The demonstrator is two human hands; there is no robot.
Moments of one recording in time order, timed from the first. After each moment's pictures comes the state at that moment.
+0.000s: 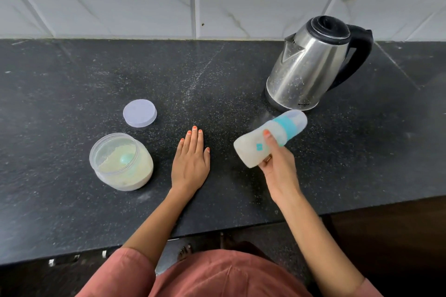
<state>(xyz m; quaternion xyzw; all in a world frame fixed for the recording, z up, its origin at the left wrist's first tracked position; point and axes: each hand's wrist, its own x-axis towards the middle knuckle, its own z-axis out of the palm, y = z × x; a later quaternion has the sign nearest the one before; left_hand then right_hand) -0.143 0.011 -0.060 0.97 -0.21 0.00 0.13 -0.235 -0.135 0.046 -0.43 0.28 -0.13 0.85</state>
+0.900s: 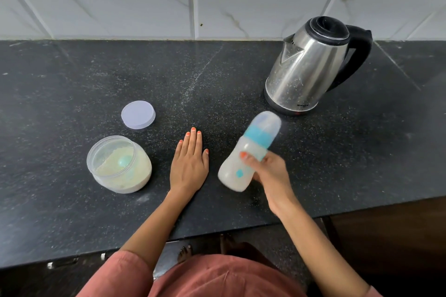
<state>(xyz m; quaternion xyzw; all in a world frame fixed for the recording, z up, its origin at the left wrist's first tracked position) -0.143 0.012 -0.061 0.97 -0.21 0.00 0.15 -0.243 -0.124 0.046 -0.58 0.25 -0.08 0.77</state>
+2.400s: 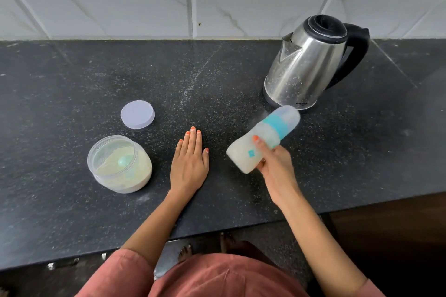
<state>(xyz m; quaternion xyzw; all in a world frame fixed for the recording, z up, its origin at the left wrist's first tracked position) -0.144 0.012 -0.058 0.96 -0.21 0.00 0.16 -0.236 -0.134 0.046 -0.49 0.26 -0.11 0.82</state>
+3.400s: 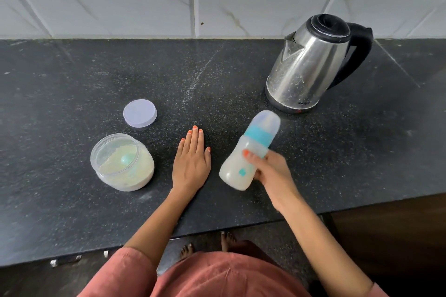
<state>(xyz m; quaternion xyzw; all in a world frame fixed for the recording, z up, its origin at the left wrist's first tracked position) -0.143 0.012 -0.058 0.97 -0.21 0.00 0.14 -0.244 -0.124 0.049 -0.55 0.25 -0.03 0.80</state>
